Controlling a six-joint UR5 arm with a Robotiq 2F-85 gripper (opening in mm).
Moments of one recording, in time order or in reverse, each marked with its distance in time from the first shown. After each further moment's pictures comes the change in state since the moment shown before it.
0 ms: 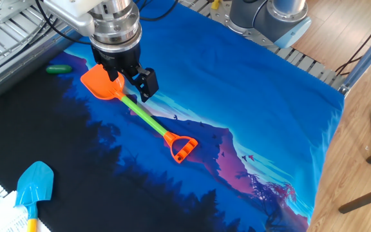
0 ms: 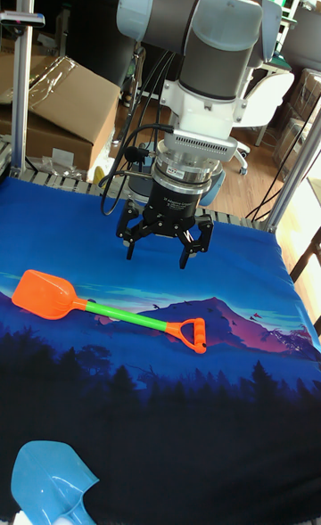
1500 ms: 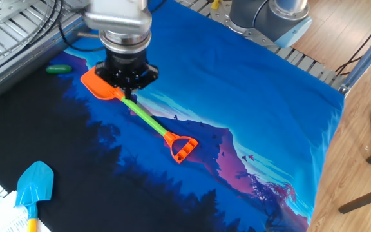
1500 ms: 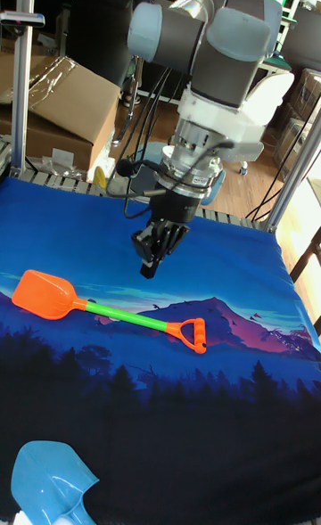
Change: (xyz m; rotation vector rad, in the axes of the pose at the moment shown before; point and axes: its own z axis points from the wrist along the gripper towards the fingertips) arm -0.011 -0.012 0.016 0.165 -0.077 -0.916
